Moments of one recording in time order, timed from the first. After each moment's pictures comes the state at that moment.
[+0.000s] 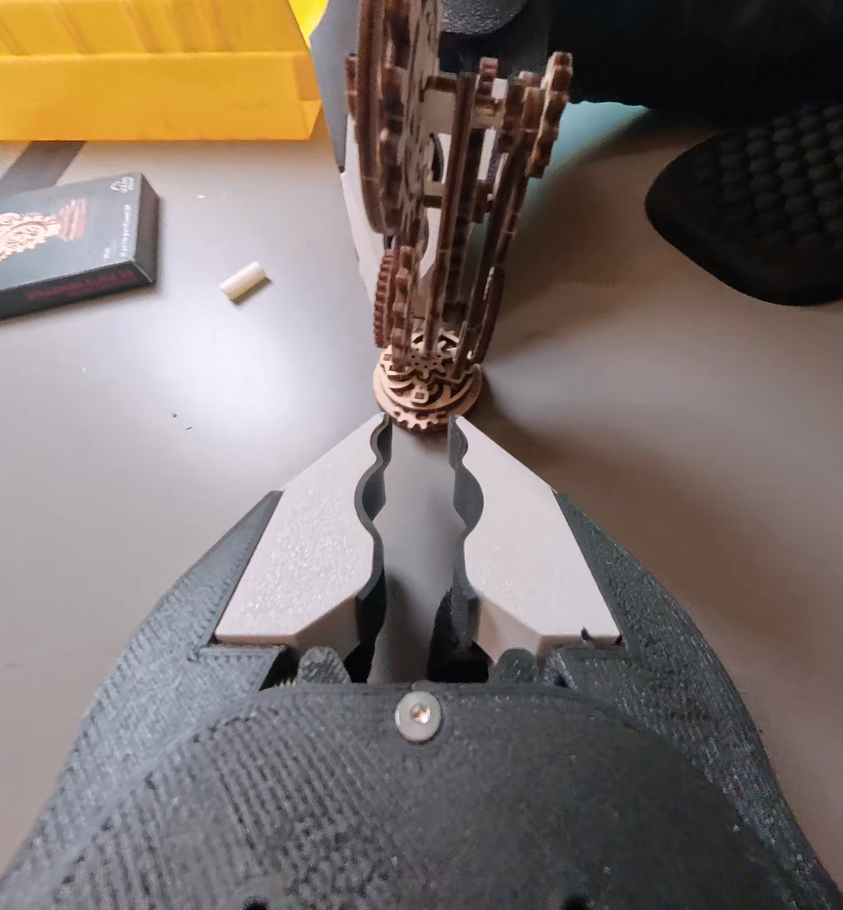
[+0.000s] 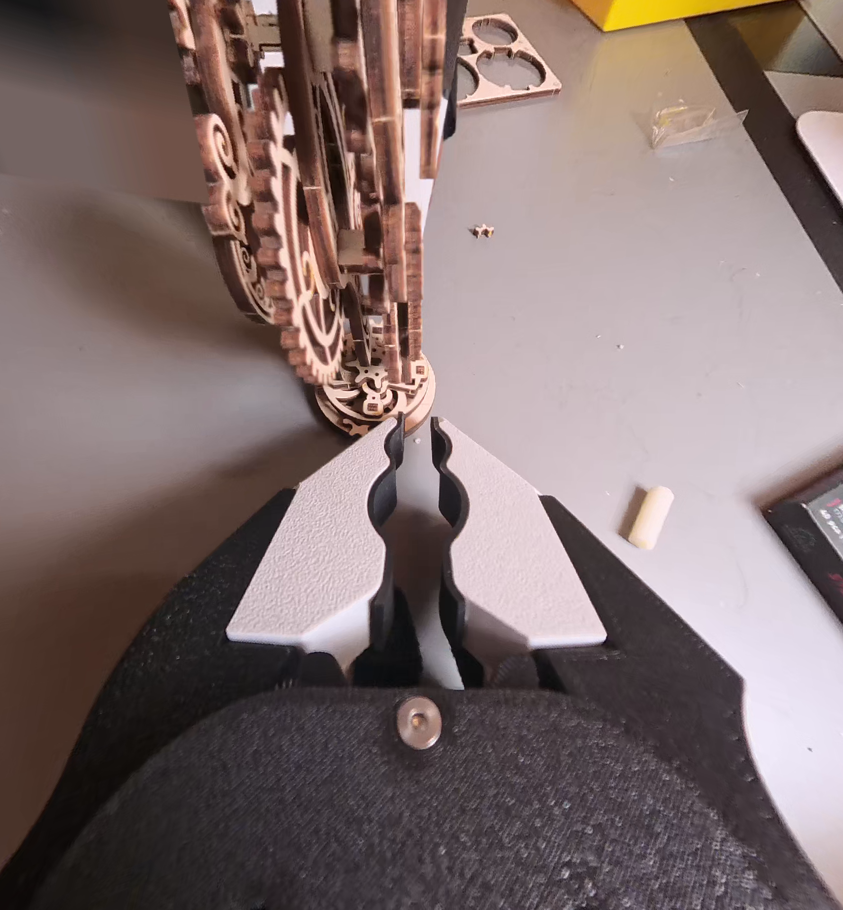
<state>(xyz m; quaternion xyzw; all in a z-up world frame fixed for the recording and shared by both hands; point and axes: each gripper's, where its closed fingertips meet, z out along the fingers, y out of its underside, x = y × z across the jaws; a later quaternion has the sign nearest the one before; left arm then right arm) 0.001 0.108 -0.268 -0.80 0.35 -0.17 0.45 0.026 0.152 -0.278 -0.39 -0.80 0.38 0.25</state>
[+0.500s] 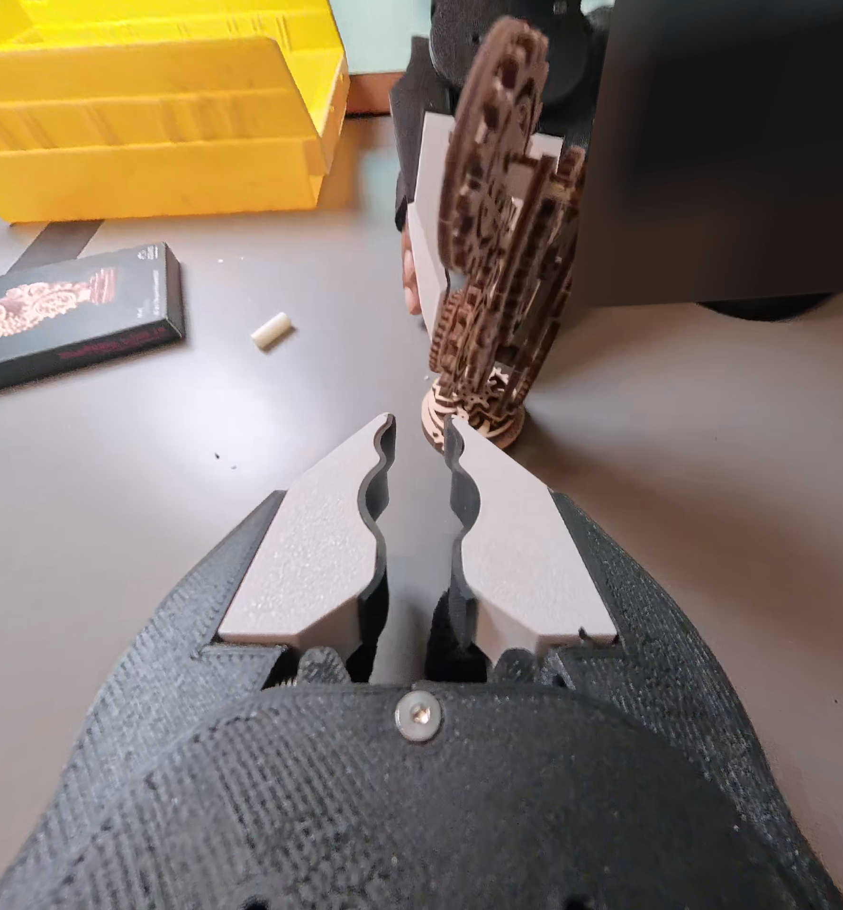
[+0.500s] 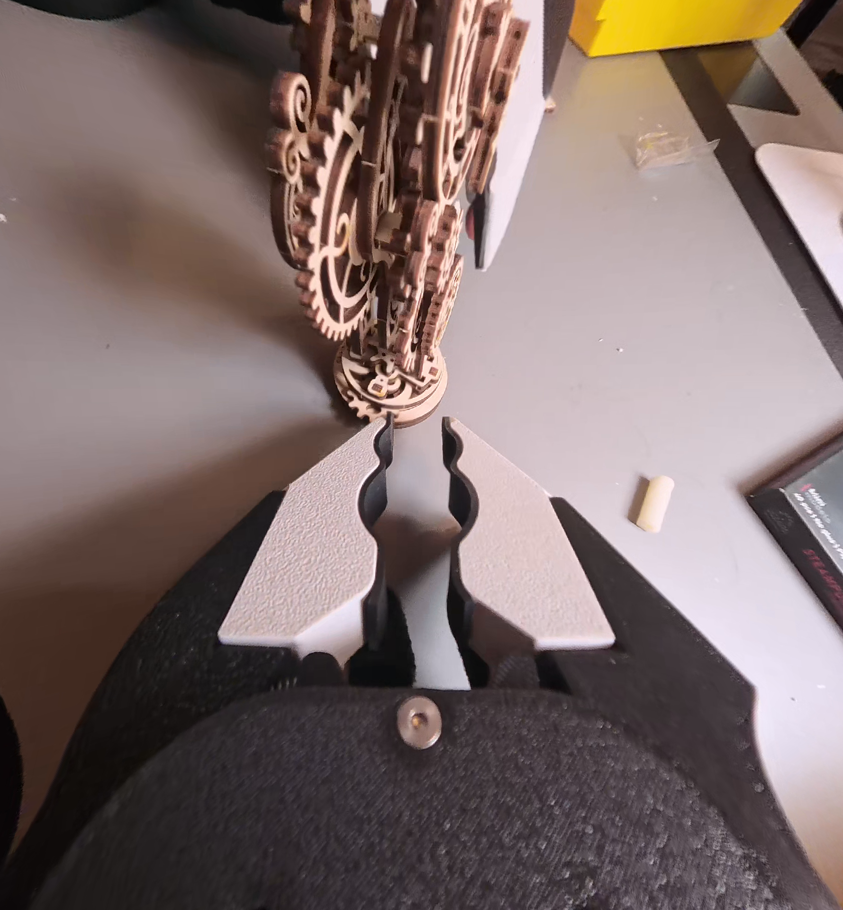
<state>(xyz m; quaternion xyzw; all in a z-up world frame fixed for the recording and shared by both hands) -0.011 0.123 -0.253 -0.76 0.38 -0.22 0.49 0.040 0.143 -0.272 -0.39 -0.80 0.36 0.29</state>
